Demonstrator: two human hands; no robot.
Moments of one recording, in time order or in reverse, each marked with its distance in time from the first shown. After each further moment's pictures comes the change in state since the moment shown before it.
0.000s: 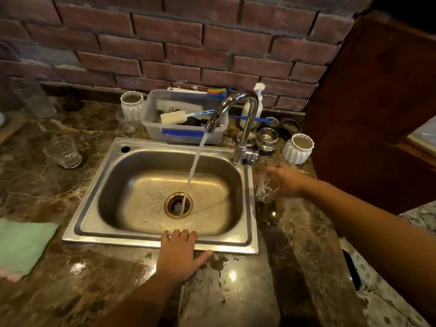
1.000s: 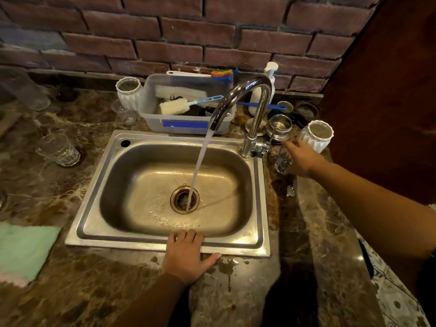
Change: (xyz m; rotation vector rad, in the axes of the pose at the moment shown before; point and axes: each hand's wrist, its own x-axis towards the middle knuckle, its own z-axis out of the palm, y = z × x) left_hand 0.008 -0.004 0.001 -0.039 0.051 0.005; right_hand 0.075 0.041 0.003 0.006 0.118 0.132
